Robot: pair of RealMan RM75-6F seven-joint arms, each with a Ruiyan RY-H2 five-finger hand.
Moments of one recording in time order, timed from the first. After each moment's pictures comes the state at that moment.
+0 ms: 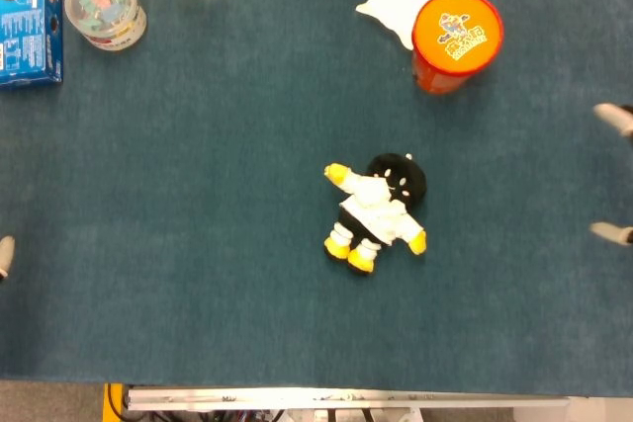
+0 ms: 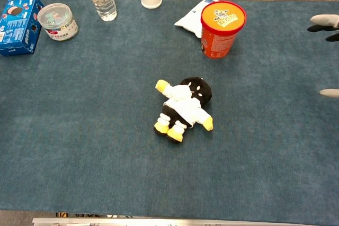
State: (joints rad) left arm 0.03 -1.11 0.02 -1.69 1.60 1.59 0.03; right arm 0.28 -1.03 -0.02 -1.69 -1.68 1.22 0.46
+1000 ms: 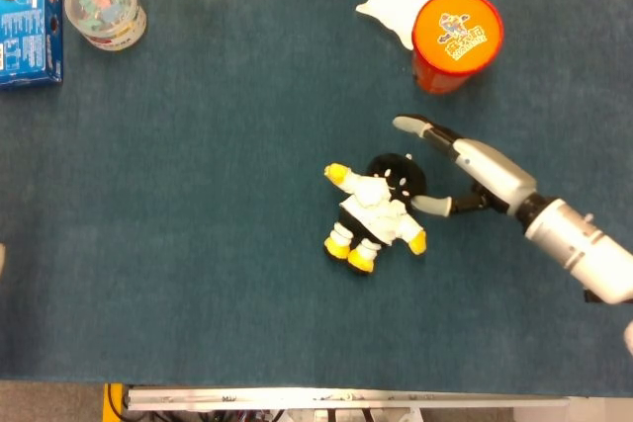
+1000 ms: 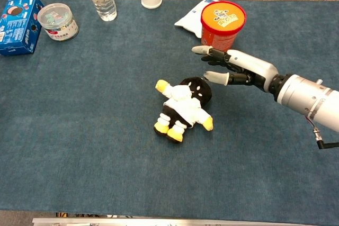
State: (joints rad) left arm 0.05 -1.10 0.03 -1.69 1.59 1.60 0.02; right arm 0.61 -1.47 0.05 -1.51 -1.55 0.87 0.71
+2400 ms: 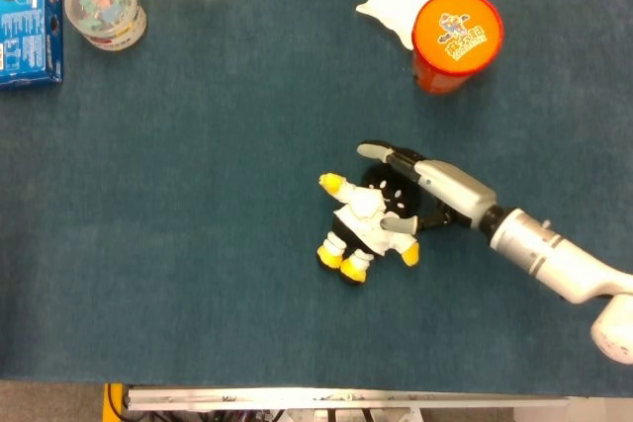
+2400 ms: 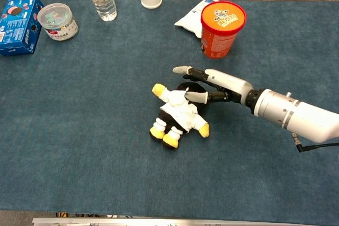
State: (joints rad) left arm 0.08 -1.10 0.03 -1.65 1.57 1.62 -0.03; right arm 0.70 -1.62 -0.04 -1.34 -1.59 0.88 0.77
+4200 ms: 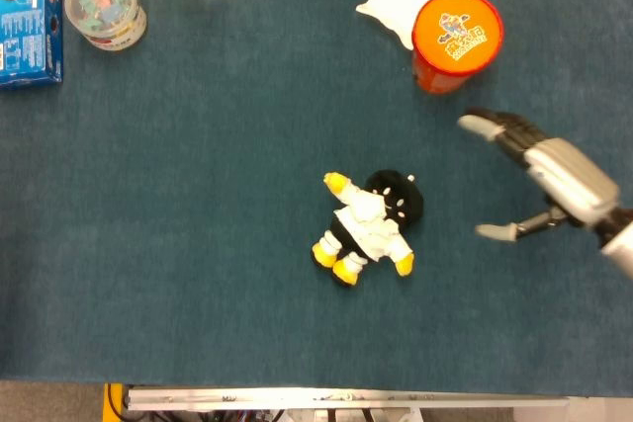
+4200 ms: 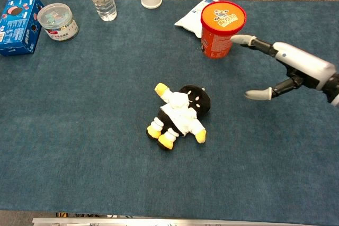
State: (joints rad) left arm 0.07 -1.10 0.02 -1.64 1.58 1.61 -0.04; right arm 0.52 -1.30 -0.13 -1.52 -1.65 1.22 0.53
